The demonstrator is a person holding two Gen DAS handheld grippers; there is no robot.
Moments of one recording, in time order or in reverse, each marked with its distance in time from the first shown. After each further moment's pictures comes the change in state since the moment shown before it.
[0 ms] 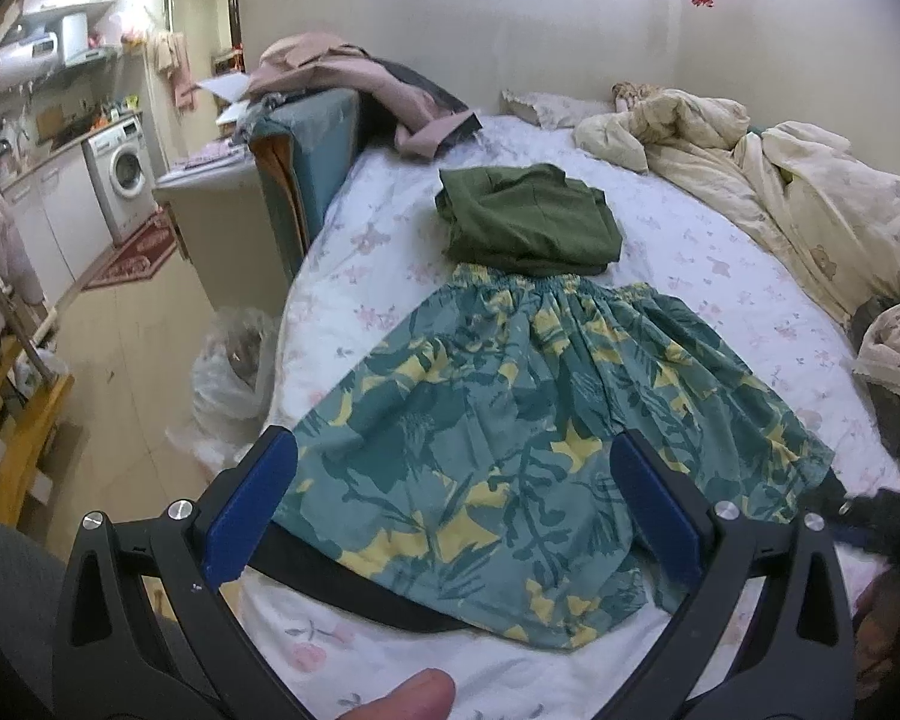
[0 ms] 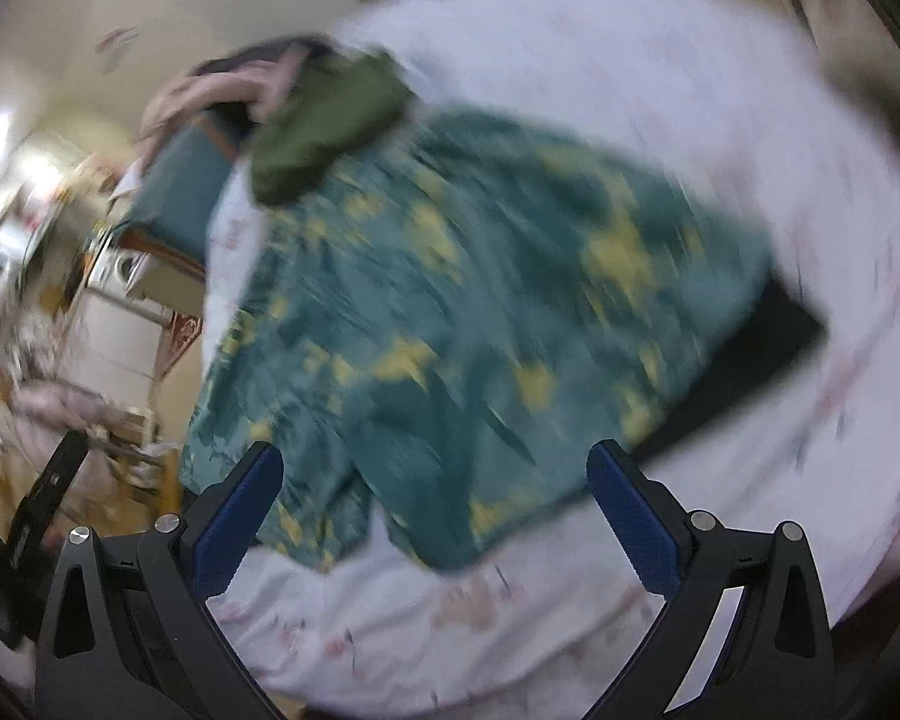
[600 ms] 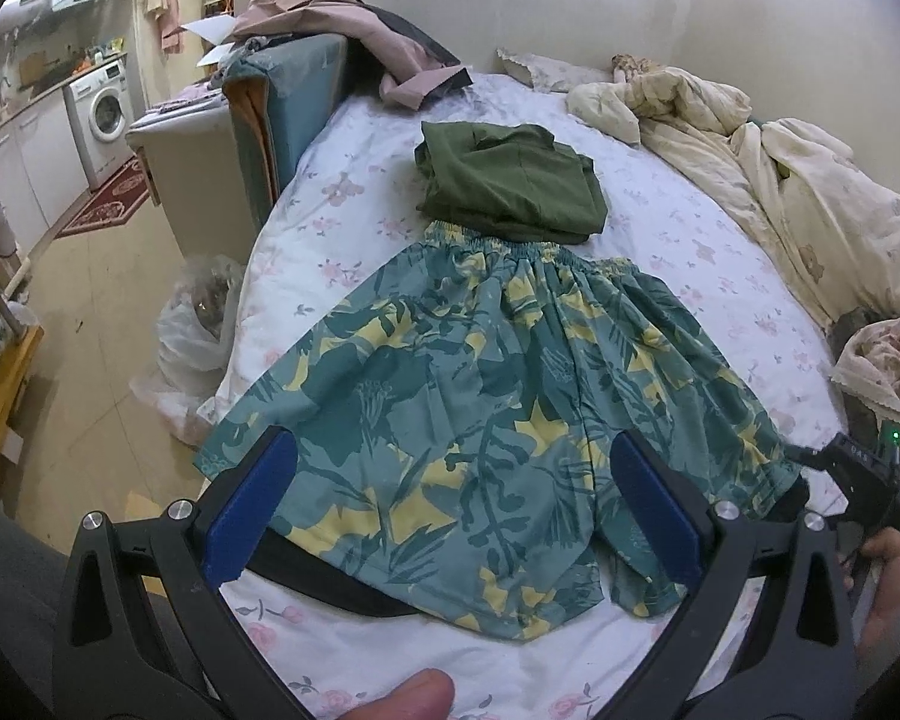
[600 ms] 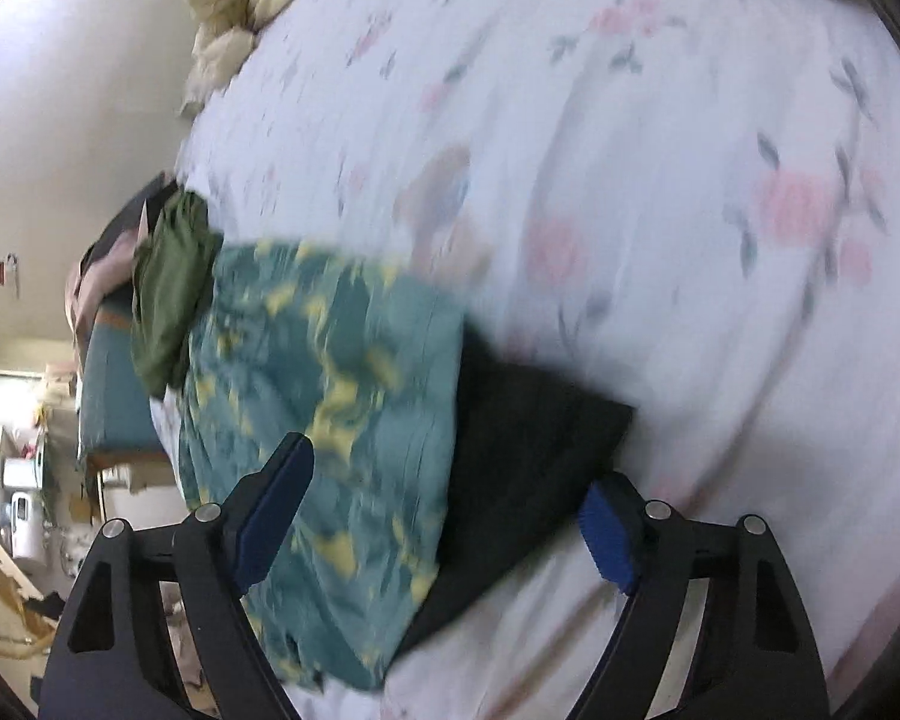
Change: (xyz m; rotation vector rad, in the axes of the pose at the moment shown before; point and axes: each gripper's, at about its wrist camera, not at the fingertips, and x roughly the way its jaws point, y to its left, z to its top) left arm 0.021 -0.009 0.010 -0.063 0.120 -0.064; right arm 0.007 -0.134 0.055 0.435 -0.117 0.019
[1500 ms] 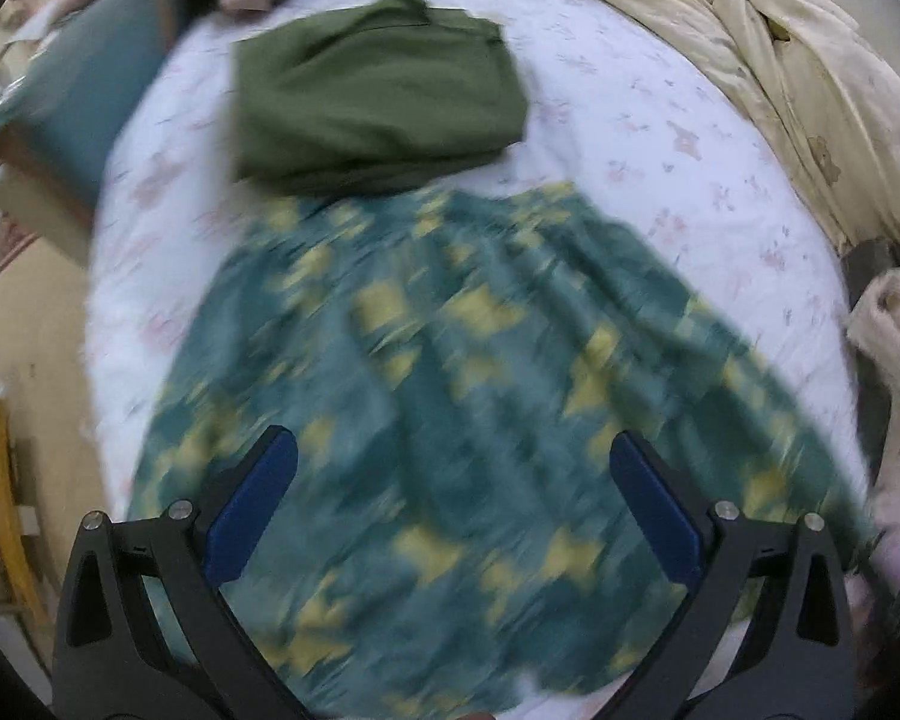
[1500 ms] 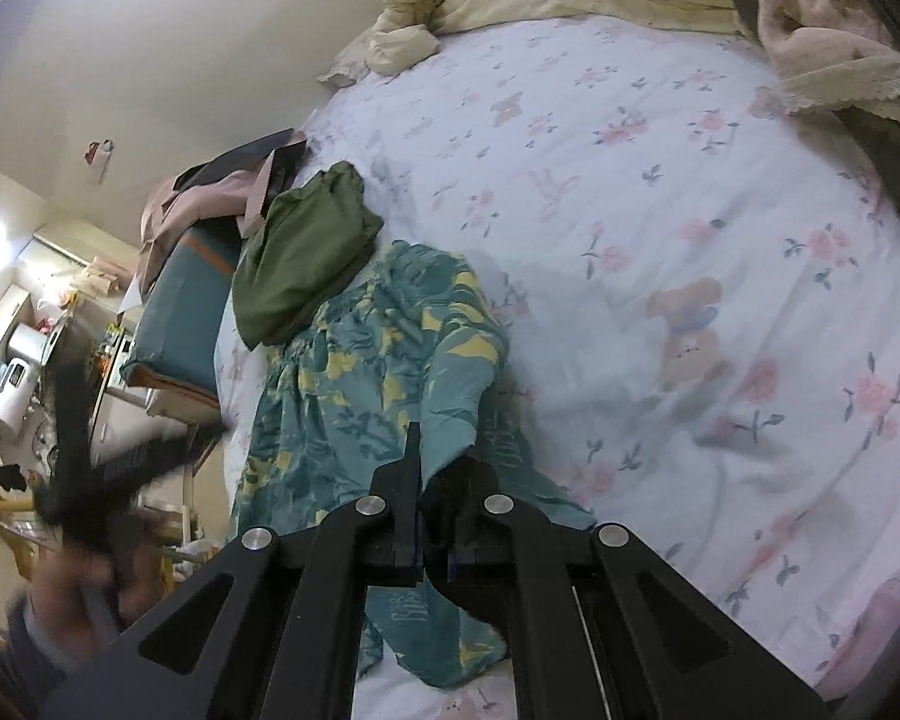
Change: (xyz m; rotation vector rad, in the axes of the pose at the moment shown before) left arm 0.167 -0.122 0.119 0.201 0.401 -0.072; right arm -0.042 0.112 -0.028 -0.367 -0.079 0.081
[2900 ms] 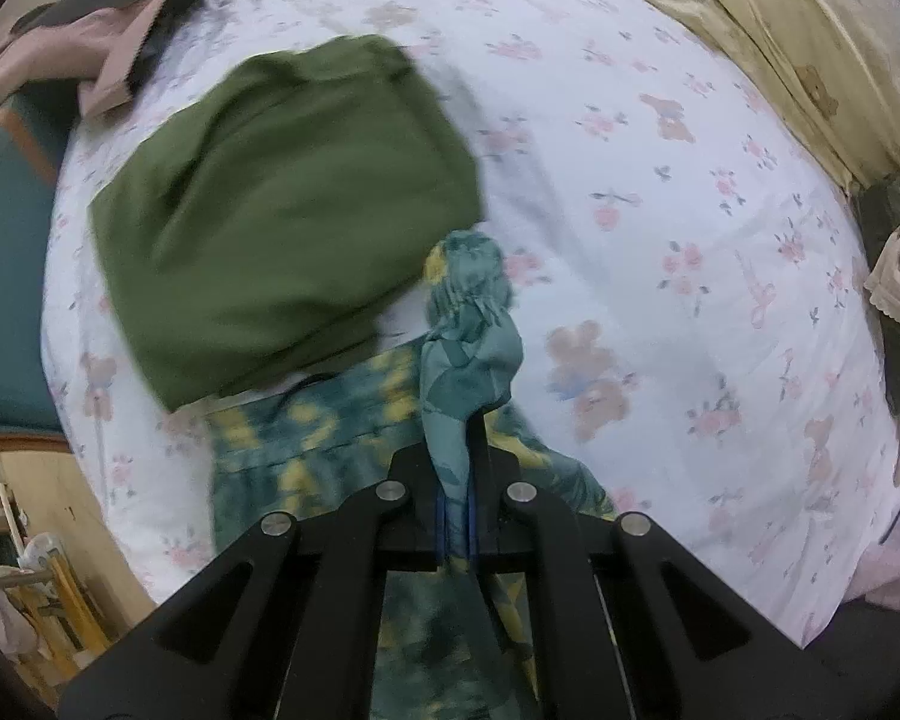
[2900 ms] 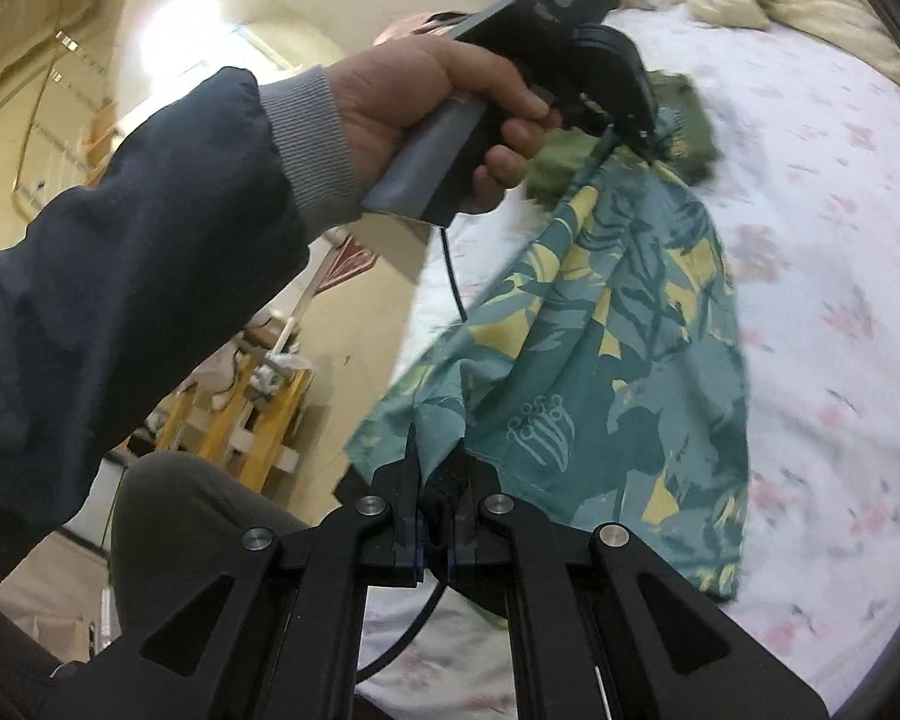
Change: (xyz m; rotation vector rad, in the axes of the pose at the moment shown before) left arm 0.045 -0.005 0.126 0.306 0.117 -0.002; right arm 0.044 0.170 -0.073 -0.497 0.257 0.351
